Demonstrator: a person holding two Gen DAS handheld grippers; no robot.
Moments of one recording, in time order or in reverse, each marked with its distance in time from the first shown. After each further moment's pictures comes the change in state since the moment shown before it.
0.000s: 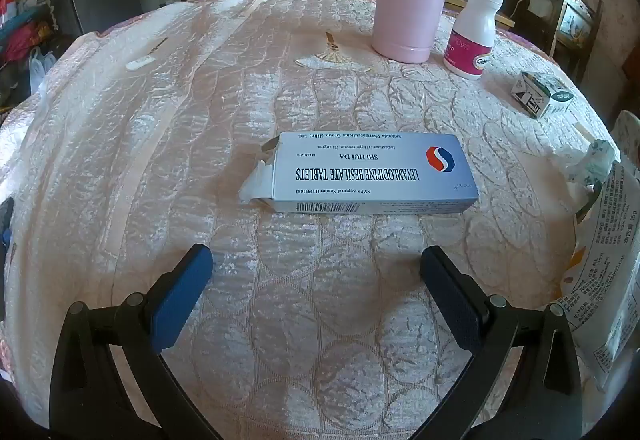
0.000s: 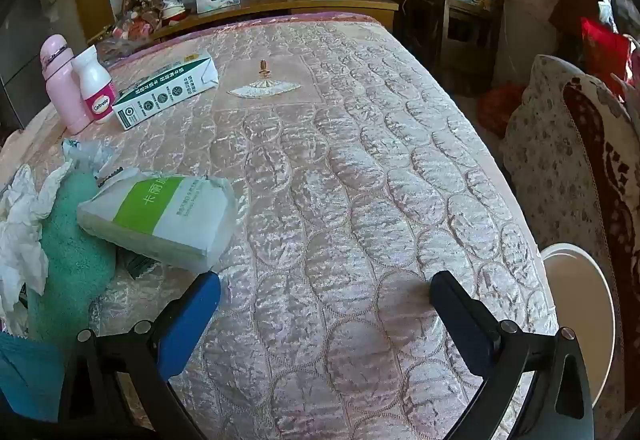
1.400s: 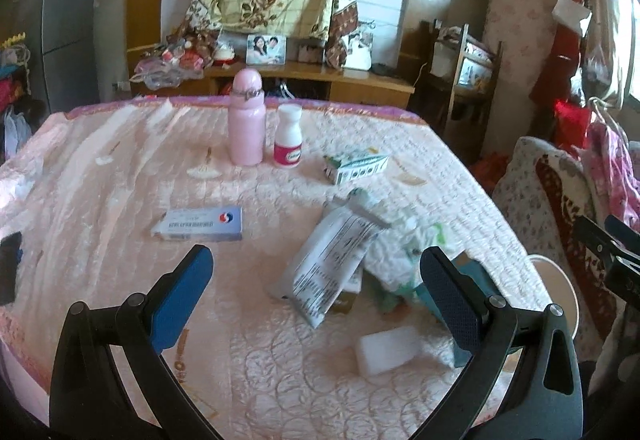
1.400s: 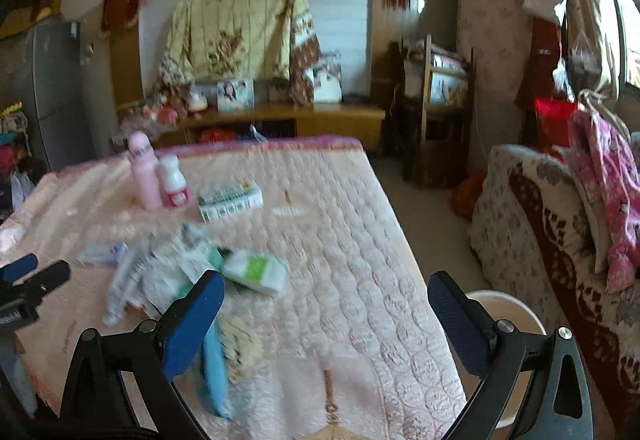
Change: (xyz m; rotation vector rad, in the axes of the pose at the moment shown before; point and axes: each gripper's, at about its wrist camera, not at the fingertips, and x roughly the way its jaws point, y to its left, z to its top) left arm -0.208 -0.110 -0.048 0.073 -0.324 -0.242; right arm -0.222 0.008 -0.035 -0.027 -0.411 -0.012
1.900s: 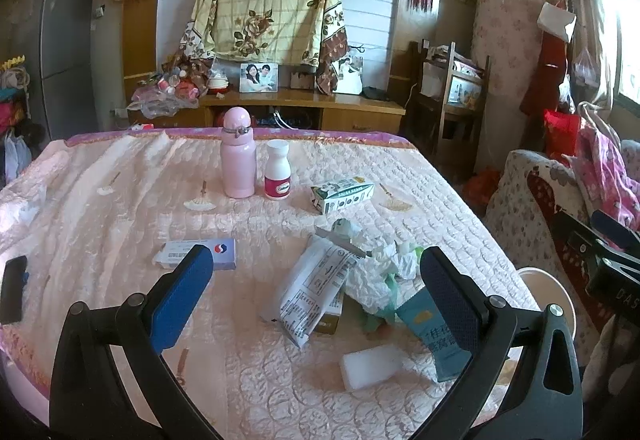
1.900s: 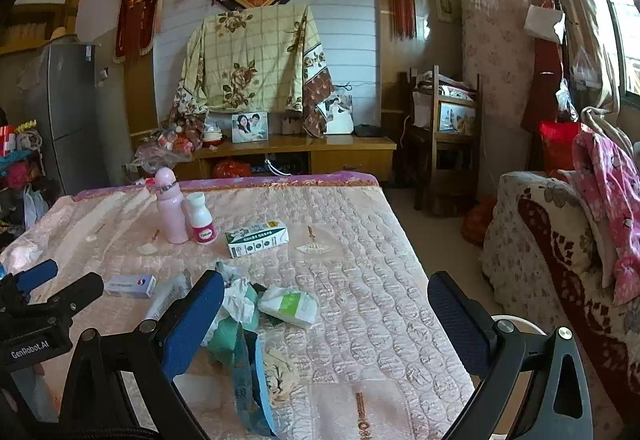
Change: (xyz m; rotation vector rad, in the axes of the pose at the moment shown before) left arm -0.020 -0.015 0.010 0.031 -0.087 -0.005; right arm -0.019 0.019 0.013 0.021 -0.076 0.047
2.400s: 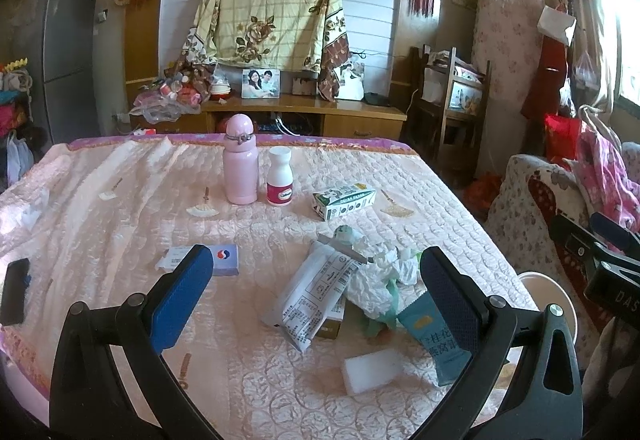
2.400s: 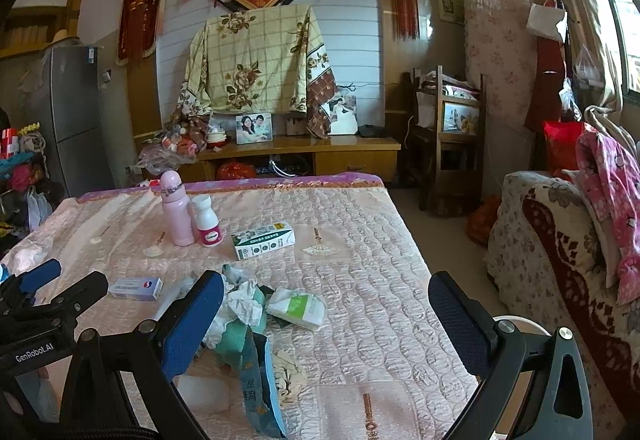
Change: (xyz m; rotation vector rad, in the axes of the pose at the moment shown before) left arm -0.003 0.001 0.003 0.003 -0.020 0.006; right arm 0.000 0.005 0.001 -0.003 -0.003 0.009
